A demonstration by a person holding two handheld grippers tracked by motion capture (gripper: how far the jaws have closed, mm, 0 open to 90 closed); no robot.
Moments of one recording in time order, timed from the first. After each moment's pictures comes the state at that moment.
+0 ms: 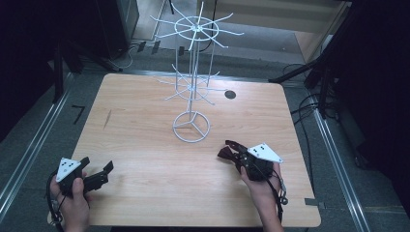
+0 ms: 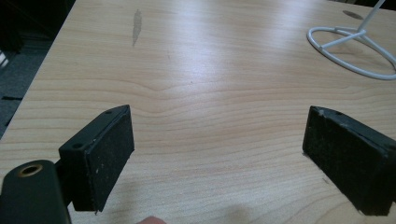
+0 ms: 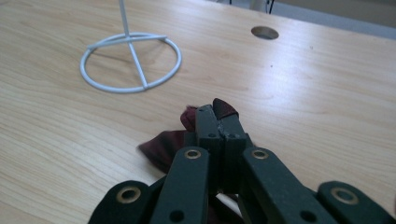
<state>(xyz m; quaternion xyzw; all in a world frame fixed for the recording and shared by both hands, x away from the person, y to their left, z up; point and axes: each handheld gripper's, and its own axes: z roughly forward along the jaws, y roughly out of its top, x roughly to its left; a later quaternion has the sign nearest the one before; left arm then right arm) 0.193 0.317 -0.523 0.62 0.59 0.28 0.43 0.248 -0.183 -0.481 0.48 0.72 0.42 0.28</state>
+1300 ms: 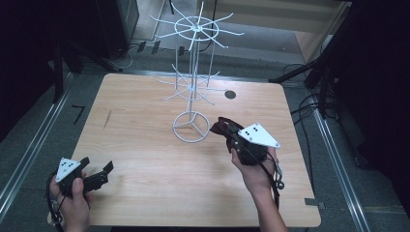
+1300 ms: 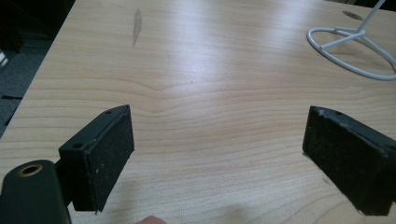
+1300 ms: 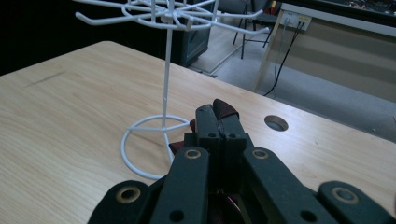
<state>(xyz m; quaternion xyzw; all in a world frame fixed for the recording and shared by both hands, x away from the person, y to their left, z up) 0.193 0.318 -0.523 0.62 0.59 0.28 0.43 0.257 -0.148 -0.401 0.40 0.71 0.48 0.32</state>
